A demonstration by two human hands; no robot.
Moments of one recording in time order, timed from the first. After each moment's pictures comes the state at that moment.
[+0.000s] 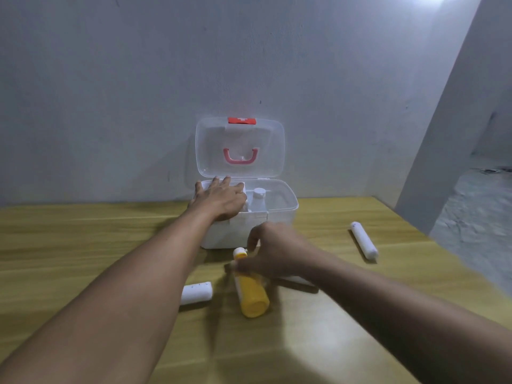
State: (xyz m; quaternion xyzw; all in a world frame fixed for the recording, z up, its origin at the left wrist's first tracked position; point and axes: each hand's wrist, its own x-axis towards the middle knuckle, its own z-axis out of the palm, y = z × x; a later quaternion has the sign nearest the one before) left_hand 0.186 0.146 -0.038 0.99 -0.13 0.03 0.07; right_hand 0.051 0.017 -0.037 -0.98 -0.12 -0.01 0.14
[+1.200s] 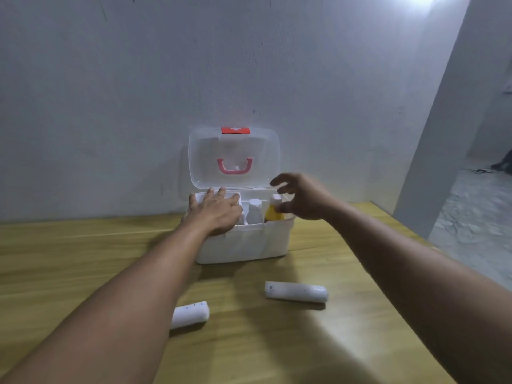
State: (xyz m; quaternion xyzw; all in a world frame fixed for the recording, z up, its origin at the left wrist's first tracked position) left_hand 0.188 0.147 -0.041 0.99 -0.14 0.03 0.08; right_hand 0.144 -0.054 0.002 -0.96 -0.07 -0.10 0.25
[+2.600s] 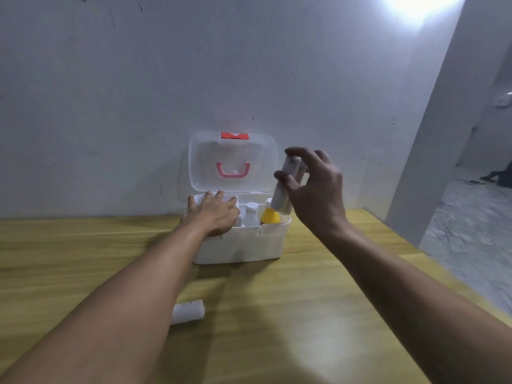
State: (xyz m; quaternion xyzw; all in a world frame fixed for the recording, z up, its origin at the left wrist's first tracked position) left_hand 0.186 0.146 -0.039 0.99 -0.13 0.03 0.06; right_hand 0.084 -0.030 0.022 -0.82 -0.09 -0.46 0.33
